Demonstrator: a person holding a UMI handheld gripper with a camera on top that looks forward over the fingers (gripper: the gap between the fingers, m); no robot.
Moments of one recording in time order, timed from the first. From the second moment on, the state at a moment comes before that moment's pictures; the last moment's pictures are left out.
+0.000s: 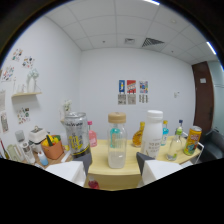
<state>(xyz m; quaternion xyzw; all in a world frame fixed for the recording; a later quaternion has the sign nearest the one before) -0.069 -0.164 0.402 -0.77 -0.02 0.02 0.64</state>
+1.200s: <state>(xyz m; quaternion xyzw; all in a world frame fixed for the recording) -0.090 -0.221 0.286 -0.78 -0.02 0.02 0.62</state>
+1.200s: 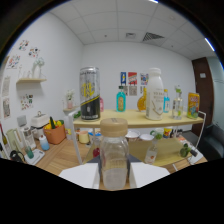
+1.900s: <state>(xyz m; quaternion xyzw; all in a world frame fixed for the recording) -0.073 -0.227 0.128 -0.69 0.39 0.43 0.44</state>
